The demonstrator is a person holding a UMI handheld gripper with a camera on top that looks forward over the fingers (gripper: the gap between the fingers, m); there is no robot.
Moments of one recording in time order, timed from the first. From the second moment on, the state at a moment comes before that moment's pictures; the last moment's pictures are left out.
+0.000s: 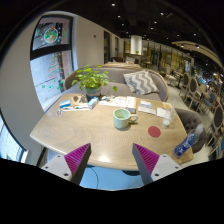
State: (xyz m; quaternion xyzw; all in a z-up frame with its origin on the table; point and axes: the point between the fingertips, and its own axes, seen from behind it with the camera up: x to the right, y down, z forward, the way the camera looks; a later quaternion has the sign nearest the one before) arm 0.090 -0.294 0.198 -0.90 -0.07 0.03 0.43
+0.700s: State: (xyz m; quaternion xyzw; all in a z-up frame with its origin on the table) arm 0.463 -0.226 0.079 -0.88 0.02 -0.01 0.48
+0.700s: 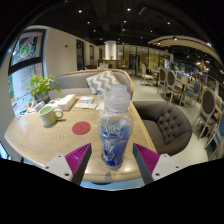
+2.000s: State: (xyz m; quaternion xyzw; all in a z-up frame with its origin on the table) arm 0.301 -0.009 0.266 -0.67 -0.31 -0.49 0.46
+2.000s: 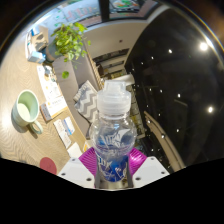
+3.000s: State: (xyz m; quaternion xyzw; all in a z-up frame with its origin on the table) arm 0.282 0.002 0.247 -0.75 -0.28 -0.37 0.47
